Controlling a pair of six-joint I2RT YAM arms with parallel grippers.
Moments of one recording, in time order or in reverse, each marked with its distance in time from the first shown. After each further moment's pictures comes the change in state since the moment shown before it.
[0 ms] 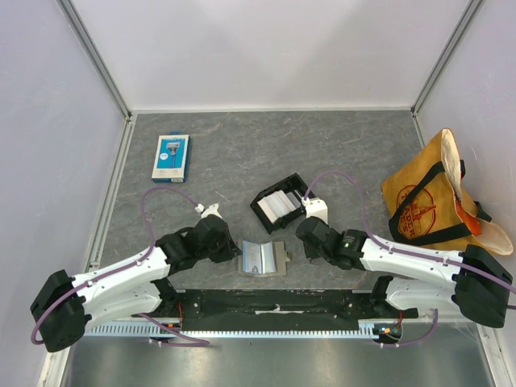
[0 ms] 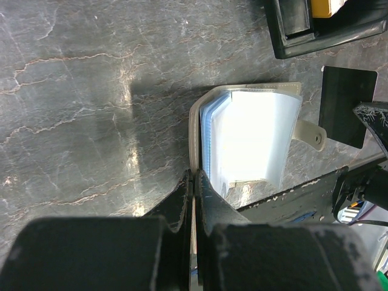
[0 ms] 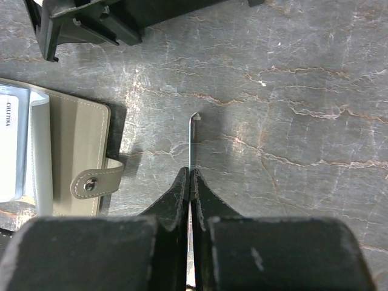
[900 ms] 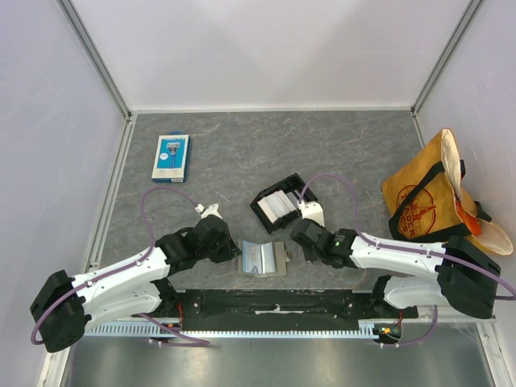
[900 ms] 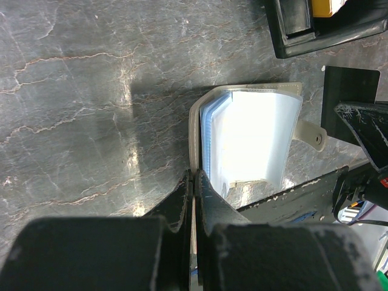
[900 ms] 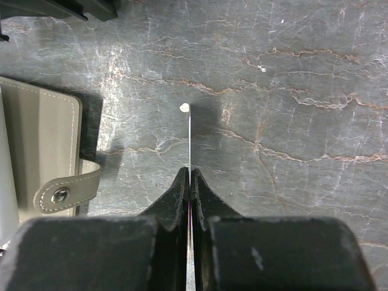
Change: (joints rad) left arm 0.000 -0.004 -0.005 0.002 0.000 0.000; right arm 0.002 0.102 0.006 -0.005 0.001 0.005
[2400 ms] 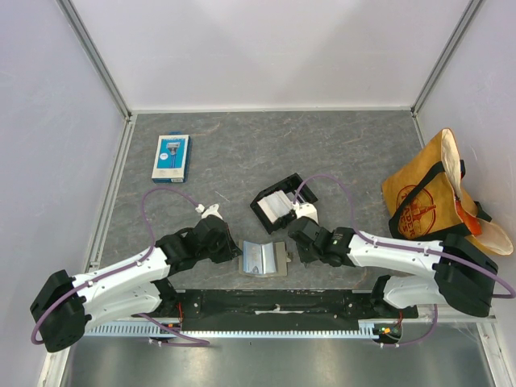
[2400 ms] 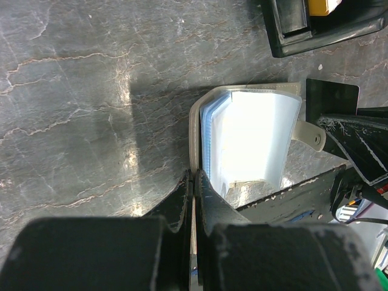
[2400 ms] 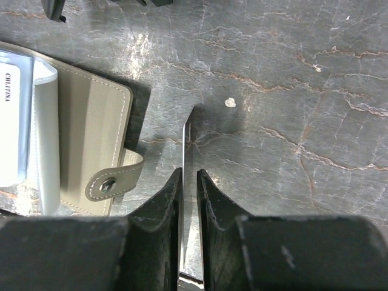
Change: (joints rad) left arm 0.000 0.001 -0.007 0.018 0.009 0.000; right arm 0.000 0.026 0.023 0.029 -0.124 -0.023
